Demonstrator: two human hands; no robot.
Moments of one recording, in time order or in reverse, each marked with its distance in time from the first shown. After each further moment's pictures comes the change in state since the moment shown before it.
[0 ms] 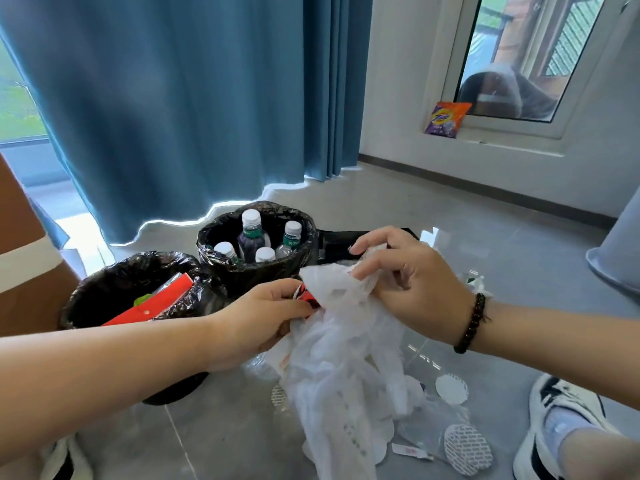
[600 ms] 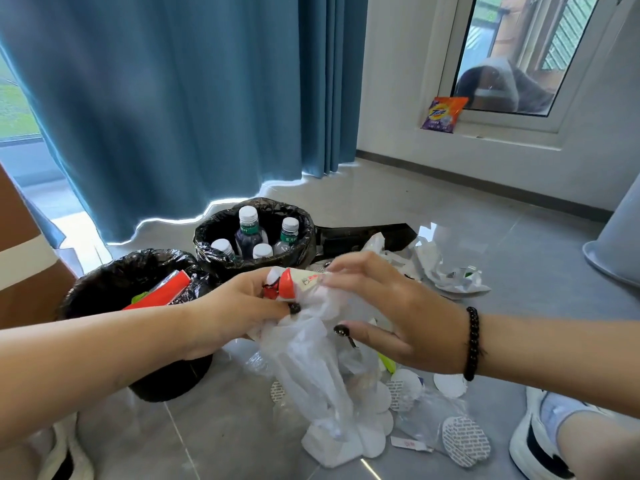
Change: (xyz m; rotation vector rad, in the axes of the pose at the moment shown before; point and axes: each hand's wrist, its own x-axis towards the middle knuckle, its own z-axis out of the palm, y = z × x) left_hand -0.010 0.005 -0.020 0.168 -0.007 0.074; right_hand -0.019 -0.007 0.006 -0.174 -0.285 -0.233
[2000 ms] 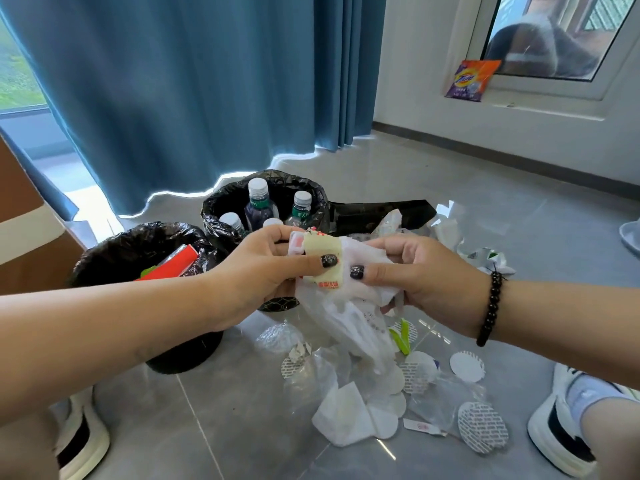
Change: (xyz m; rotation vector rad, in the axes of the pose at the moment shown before) left_hand 0.017 0.010 0.015 -0.293 0.132 0.051; right_hand 0.019 0.013 0.010 1.103 0.053 0.822
